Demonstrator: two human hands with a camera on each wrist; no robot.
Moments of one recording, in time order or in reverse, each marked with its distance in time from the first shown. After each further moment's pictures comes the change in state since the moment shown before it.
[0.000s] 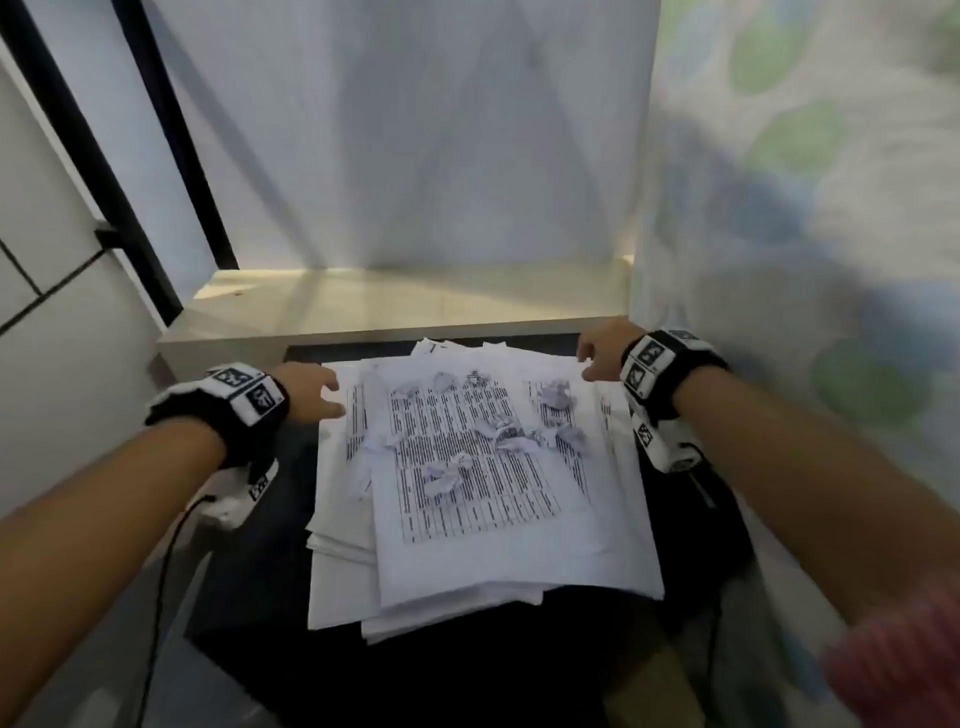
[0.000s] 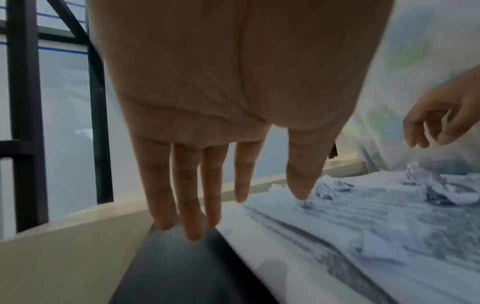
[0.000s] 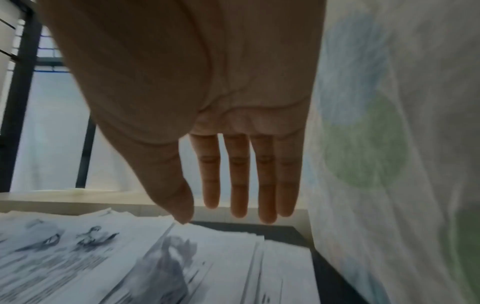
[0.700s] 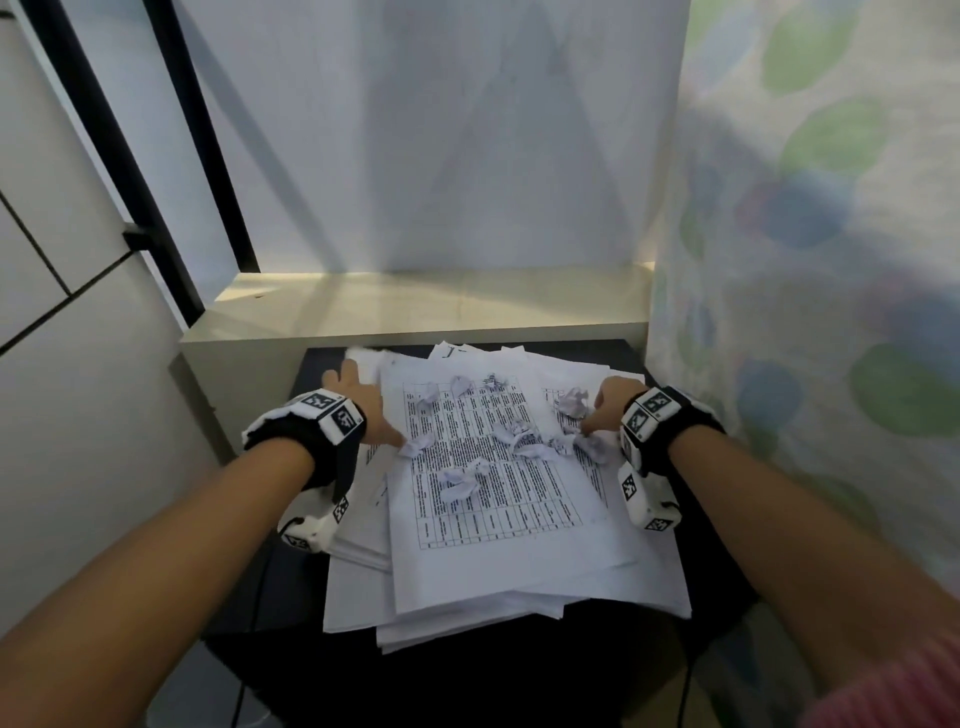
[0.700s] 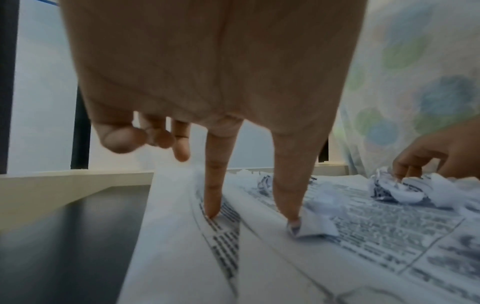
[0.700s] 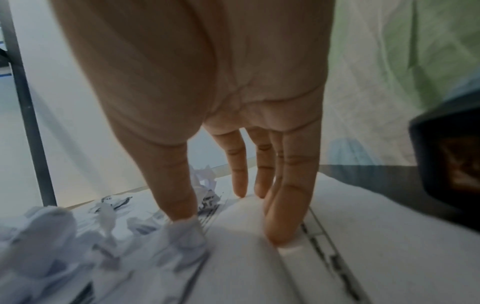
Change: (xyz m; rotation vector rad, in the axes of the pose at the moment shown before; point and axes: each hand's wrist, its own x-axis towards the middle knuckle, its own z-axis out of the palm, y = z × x) left_hand 0.001 0.043 0.023 0.065 -0.052 -0.163; right_hand 0.009 -0.010 0.064 0.203 -0.111 0.147
